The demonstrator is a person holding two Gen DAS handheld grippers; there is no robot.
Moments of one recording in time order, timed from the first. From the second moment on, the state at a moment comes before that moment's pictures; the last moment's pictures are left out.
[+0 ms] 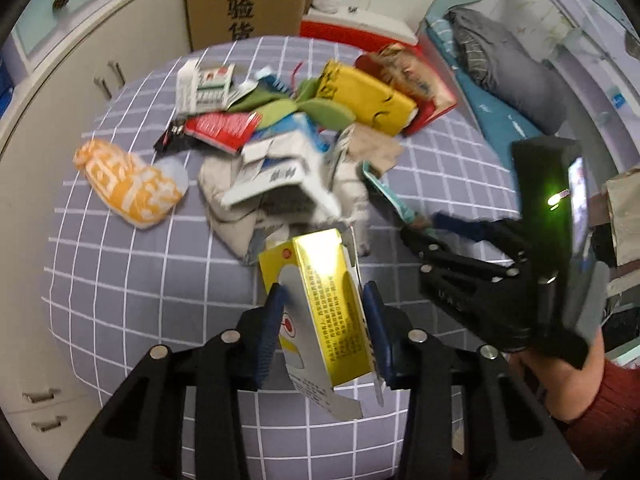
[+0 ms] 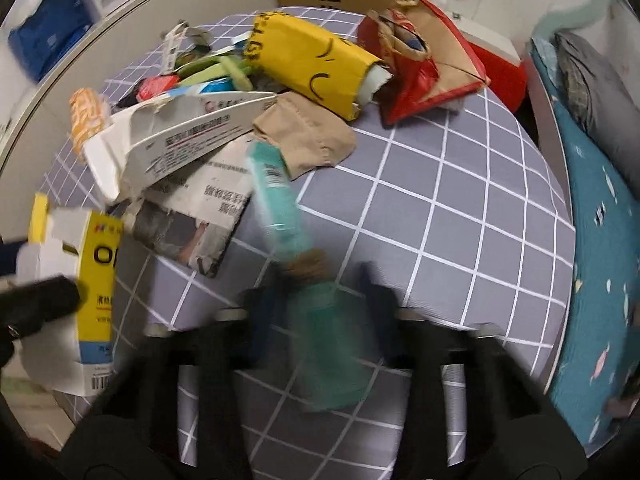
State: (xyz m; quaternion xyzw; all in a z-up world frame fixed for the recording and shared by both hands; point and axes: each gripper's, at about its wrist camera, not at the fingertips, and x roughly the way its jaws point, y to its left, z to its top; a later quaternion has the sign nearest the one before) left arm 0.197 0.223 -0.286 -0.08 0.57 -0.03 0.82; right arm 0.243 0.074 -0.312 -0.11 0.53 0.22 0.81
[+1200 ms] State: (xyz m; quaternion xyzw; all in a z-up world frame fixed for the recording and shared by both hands) left arm 0.367 -0.130 -0.192 0.01 0.50 -0.23 0.84; right arm 0.333 -0.313 -0.224 0.14 0.47 0.07 0.87
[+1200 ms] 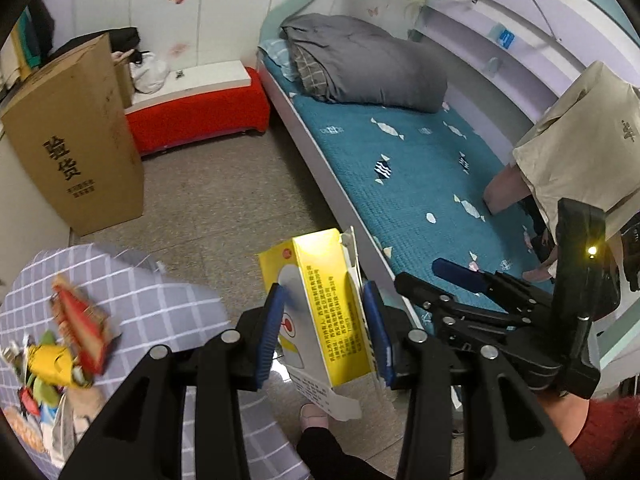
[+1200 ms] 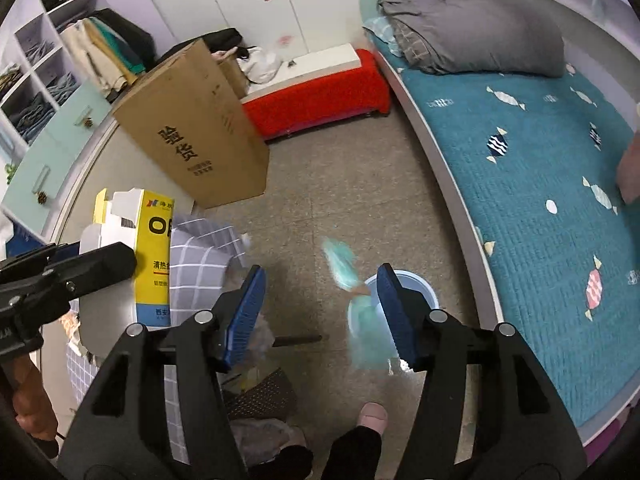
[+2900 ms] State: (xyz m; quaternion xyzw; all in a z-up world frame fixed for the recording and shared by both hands) left arm 0.297 -0.058 -0.164 -0.06 0.48 -0.12 0.87; right arm 0.263 -0.255 -0.155 0.12 0.41 0.11 0.90
